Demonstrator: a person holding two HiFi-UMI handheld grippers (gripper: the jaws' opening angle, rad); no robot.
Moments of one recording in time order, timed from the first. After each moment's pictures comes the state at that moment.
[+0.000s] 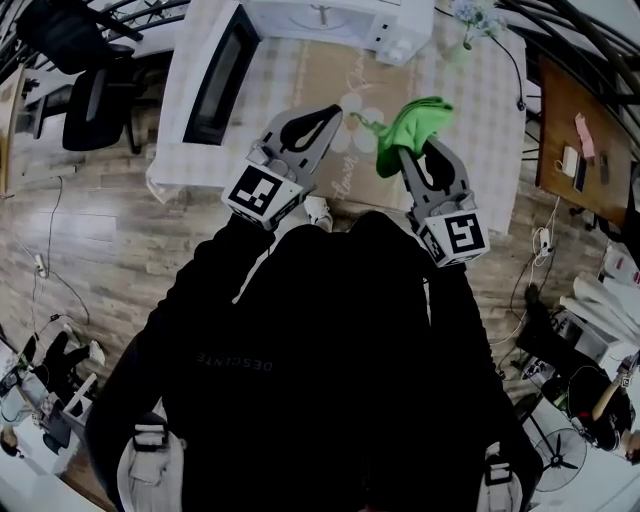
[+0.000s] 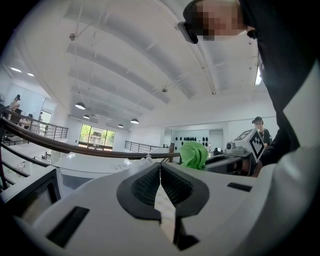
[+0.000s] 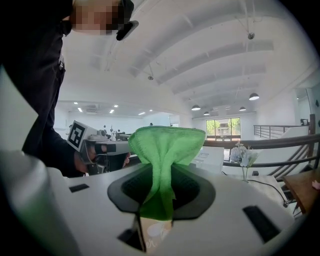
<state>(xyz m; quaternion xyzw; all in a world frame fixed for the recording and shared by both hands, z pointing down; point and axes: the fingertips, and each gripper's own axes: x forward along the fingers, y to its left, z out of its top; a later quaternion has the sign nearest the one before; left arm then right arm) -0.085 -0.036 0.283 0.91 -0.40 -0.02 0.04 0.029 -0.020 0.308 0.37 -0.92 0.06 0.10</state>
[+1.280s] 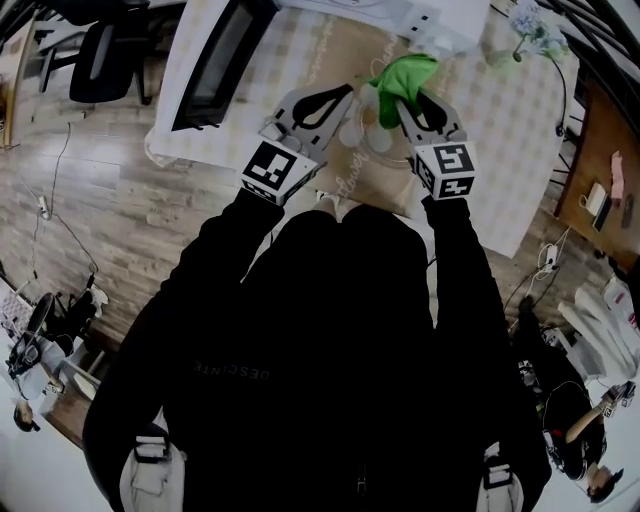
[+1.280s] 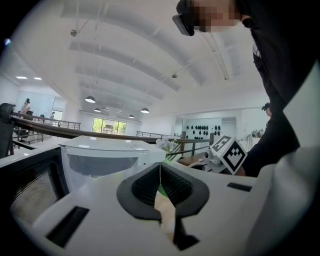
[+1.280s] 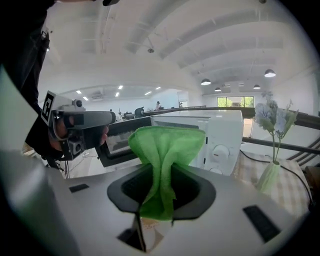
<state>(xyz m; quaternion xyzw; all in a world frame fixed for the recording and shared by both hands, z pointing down) -0.091 -0.109 0.374 0.88 -0.46 0.04 0.08 -0.003 -0.151 0.468 0.30 -0.92 0.12 0.22</state>
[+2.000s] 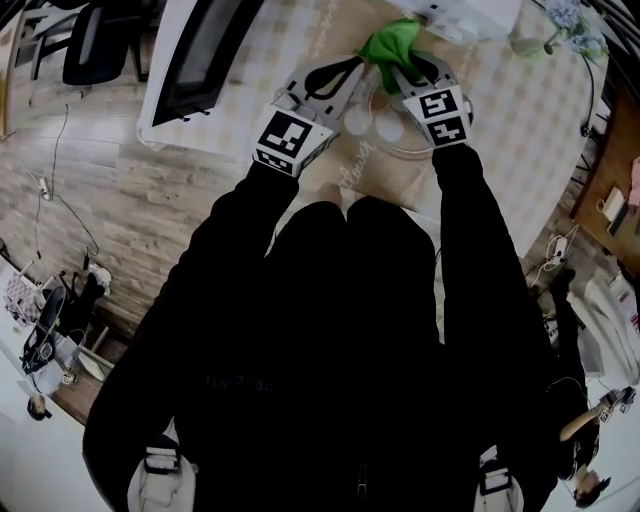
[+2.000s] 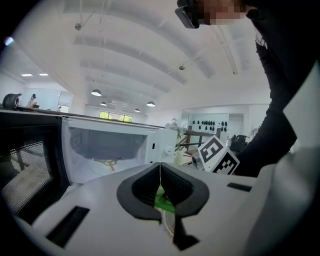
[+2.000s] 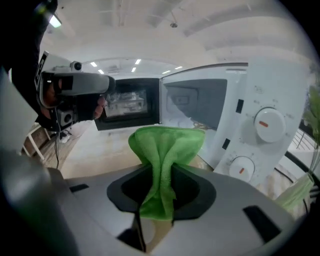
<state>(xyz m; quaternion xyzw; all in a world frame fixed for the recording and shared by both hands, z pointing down) -0.093 -0.145 0.456 0.86 -0.49 0.07 0.11 -0.039 -0.192 0.580 0.22 -0.91 0.06 0.34</state>
